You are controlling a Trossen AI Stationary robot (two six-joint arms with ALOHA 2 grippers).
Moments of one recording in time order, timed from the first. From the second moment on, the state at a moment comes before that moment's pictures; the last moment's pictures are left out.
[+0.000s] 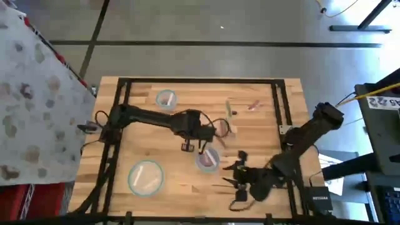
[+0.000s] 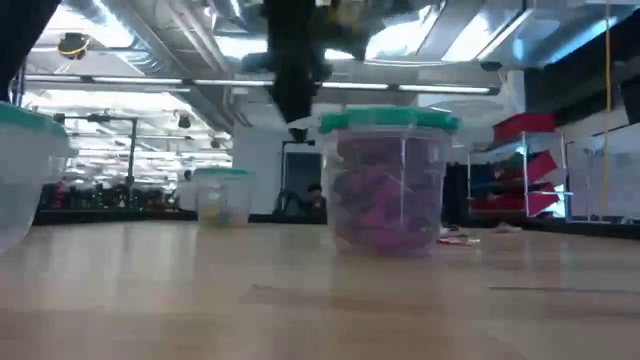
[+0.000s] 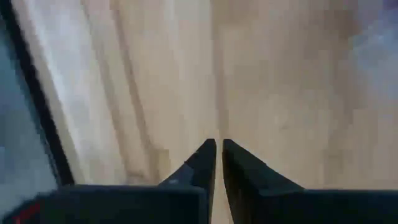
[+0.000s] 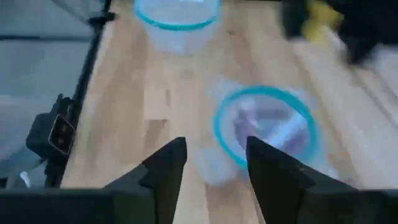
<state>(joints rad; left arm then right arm) -0.05 2.03 1.74 -1.19 -0.37 0.11 0.73 1.58 1.10 -0.28 0.56 0.45</state>
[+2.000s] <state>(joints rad) -0.23 2.02 1.17 -0.03 0.04 0.09 0.69 1.81 1.10 -0.18 0.43 0.42</state>
